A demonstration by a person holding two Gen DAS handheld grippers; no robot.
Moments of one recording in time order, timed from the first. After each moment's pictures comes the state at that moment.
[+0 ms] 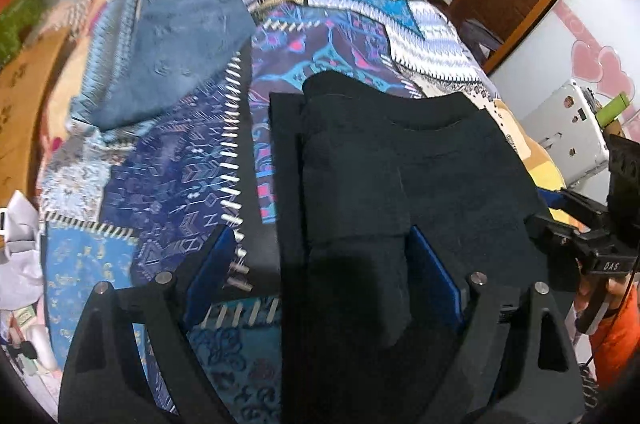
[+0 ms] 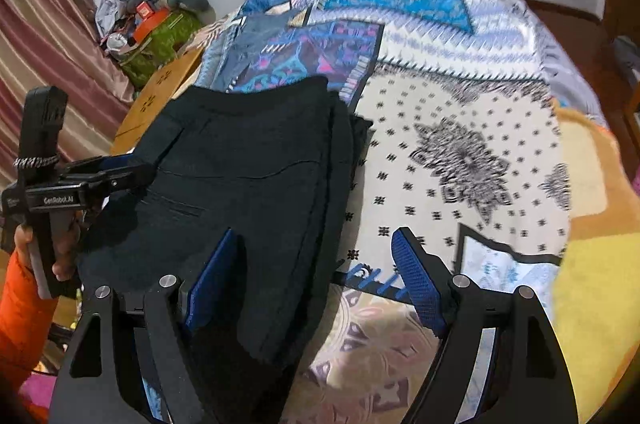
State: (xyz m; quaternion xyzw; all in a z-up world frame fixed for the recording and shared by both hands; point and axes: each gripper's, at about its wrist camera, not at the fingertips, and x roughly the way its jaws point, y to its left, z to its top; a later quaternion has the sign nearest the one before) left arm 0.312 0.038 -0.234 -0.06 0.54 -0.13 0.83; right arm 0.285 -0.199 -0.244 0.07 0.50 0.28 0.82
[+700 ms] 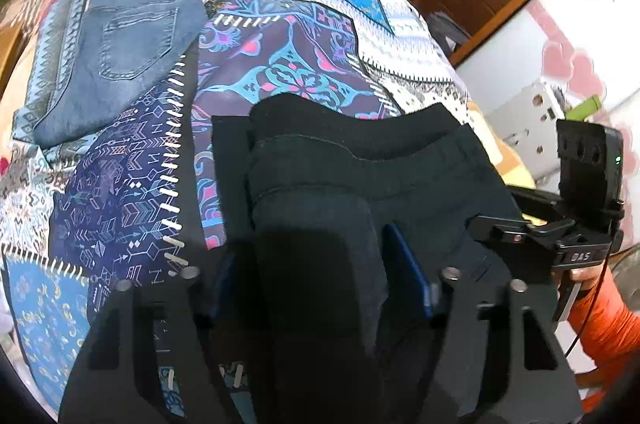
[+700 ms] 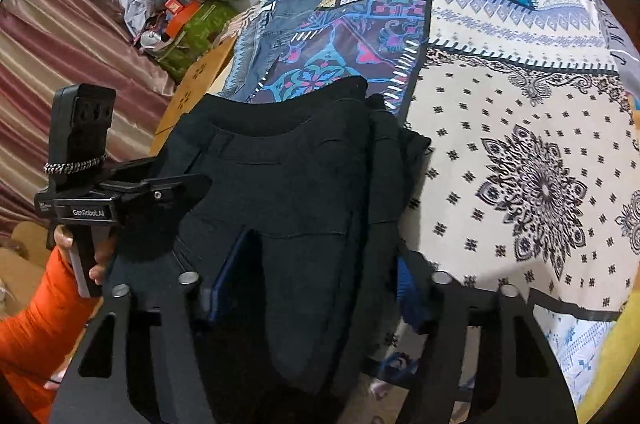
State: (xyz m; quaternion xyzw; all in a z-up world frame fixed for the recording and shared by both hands) left arm 0.350 0.031 -0.246 -0.10 0.55 -0.20 0.81; right arm 0.323 -0.179 -0.256 0.12 0.52 0.36 0.76
